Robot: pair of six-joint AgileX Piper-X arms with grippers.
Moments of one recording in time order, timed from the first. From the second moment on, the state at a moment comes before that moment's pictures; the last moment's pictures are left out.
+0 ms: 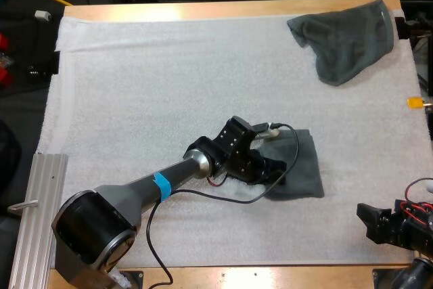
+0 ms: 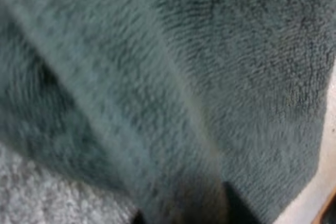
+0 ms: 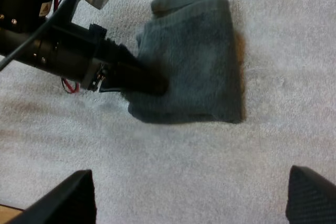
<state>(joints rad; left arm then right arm) -0.71 1.78 -0.92 0.31 0.67 -2.47 0.76 0.47 -0.93 1.37 0.13 -1.19</state>
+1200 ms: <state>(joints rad) 0.26 1.52 -0.92 1.07 0.28 -1.67 0.76 0.47 -0.93 1.14 -0.06 -1.12</state>
